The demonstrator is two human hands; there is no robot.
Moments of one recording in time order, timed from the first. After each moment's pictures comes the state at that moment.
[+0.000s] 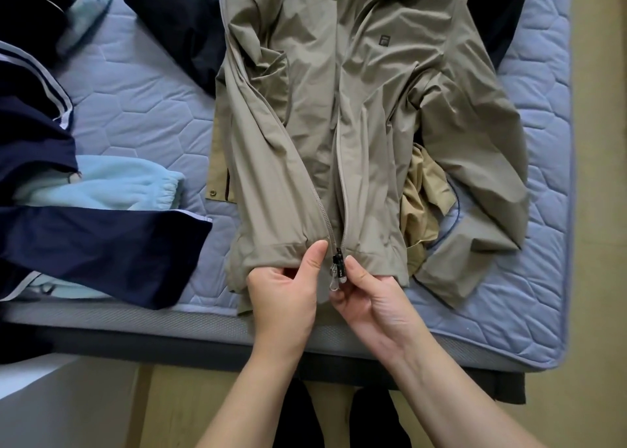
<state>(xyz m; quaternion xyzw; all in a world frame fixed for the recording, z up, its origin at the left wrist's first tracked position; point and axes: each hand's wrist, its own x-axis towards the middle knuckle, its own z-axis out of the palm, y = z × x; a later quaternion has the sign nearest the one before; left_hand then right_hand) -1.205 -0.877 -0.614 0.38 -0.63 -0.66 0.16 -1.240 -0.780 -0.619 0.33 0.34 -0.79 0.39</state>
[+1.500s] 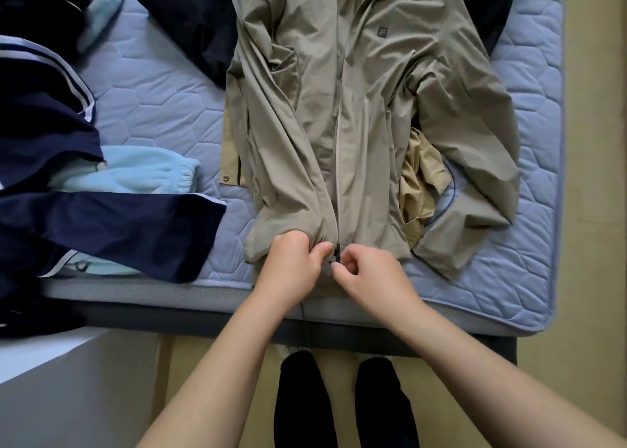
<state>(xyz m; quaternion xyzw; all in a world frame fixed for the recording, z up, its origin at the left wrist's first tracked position) -1.202 -0.902 -0.607 0.29 -0.86 -0.38 -0.20 -1.231 -0.766 -0.611 -0.11 0.89 -0.25 0.36</state>
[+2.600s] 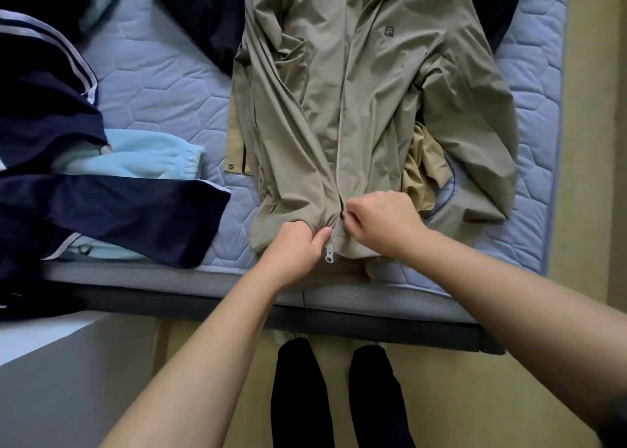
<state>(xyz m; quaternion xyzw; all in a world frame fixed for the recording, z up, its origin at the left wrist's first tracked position) -1.200 -0.917 -0.623 0.27 -0.84 -0.38 -0.28 -1.291 -0.778 -0.621 -0.42 0.89 -0.03 0.16</state>
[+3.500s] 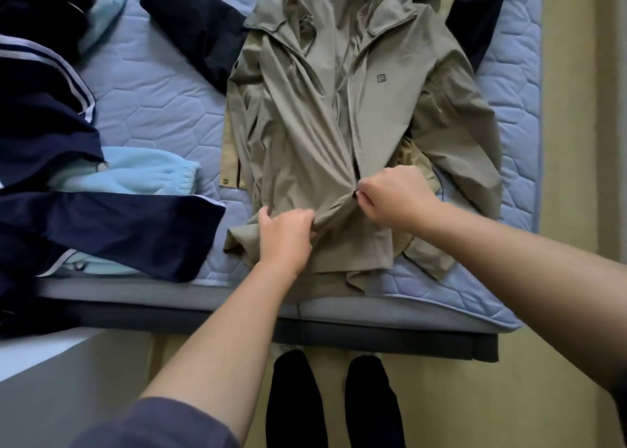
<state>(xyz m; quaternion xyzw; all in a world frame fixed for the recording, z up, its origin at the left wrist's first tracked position) -1.222 -0.921 -0.642 0.14 -0.96 -0.14 -0.19 -1.349 -0.769 -0.607 -0.44 0.89 0.03 0.13</state>
